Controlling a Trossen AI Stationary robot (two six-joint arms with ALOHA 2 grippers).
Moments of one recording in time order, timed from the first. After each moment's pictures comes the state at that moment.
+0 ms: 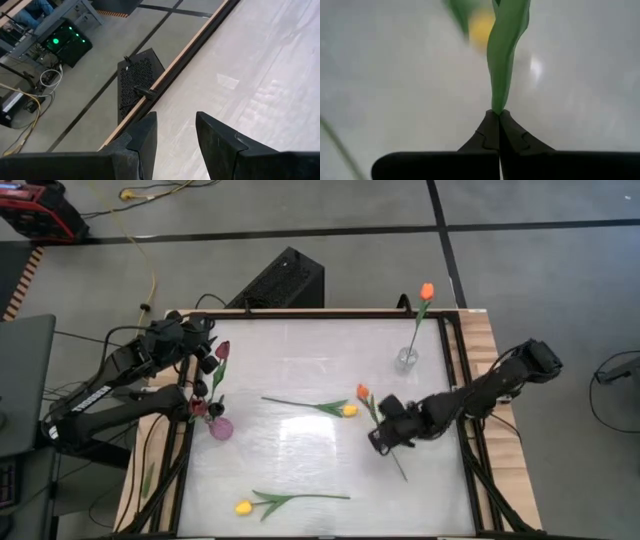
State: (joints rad) left arm 0.62 0.52 0.76 -0.79 -0.34 0.24; right arm 0.40 1.40 0.87 -0.65 0.34 1.29
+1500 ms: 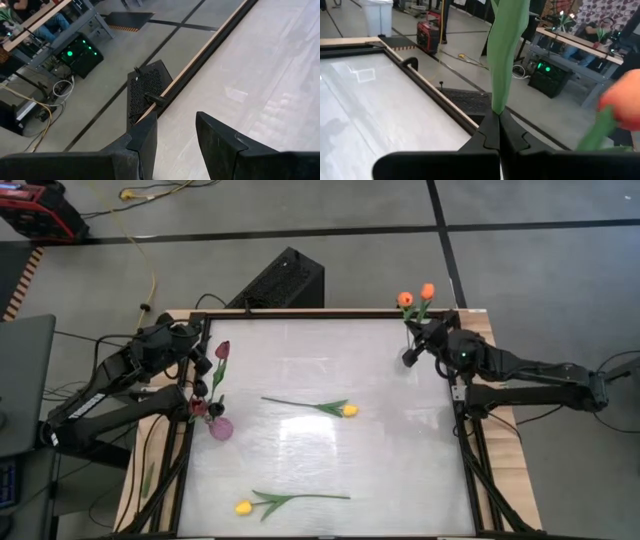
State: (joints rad) left arm 0.61 0.41 0.73 -0.79 -0.38 0.27; right arm -0.24 0.69 0.62 -0.15 0.65 -0.11
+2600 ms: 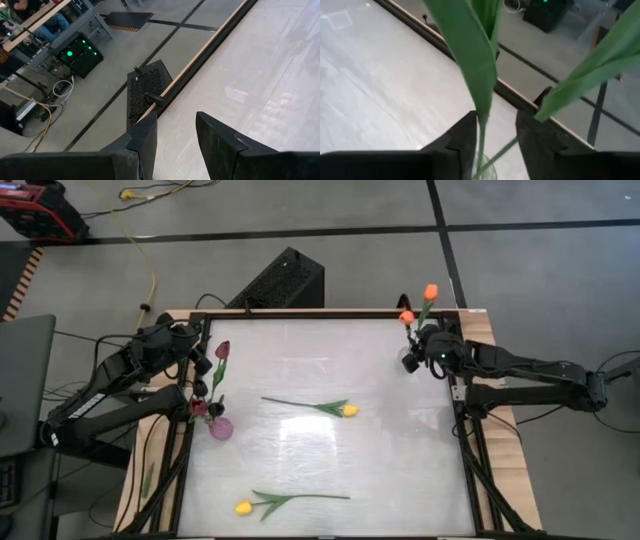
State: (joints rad) left arm 0.61 0.41 0.73 -0.79 -0.38 0.27; right arm -0.29 0.77 0.65 -0.53 0.65 0.18
